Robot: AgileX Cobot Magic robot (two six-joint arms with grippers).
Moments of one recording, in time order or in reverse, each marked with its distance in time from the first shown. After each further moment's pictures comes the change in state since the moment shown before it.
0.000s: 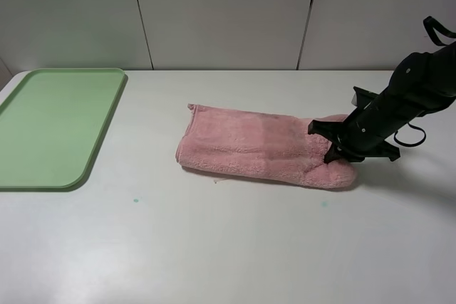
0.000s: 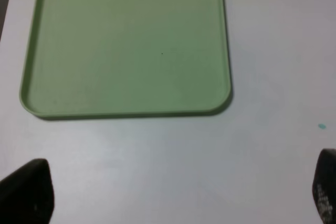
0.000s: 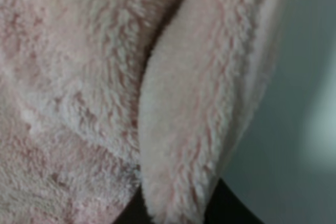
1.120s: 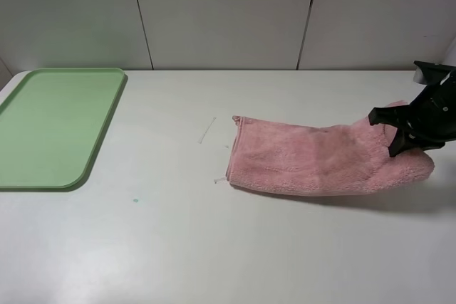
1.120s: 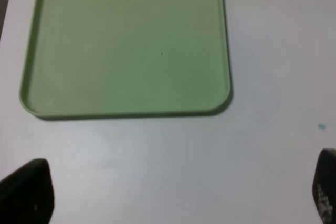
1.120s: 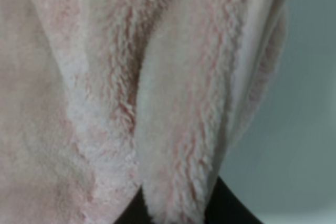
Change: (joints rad) left arm 0.000 0.000 0.000 0.000 0.000 0.000; right arm -0.169 -0.315 0.009 -0.313 0.315 0.060
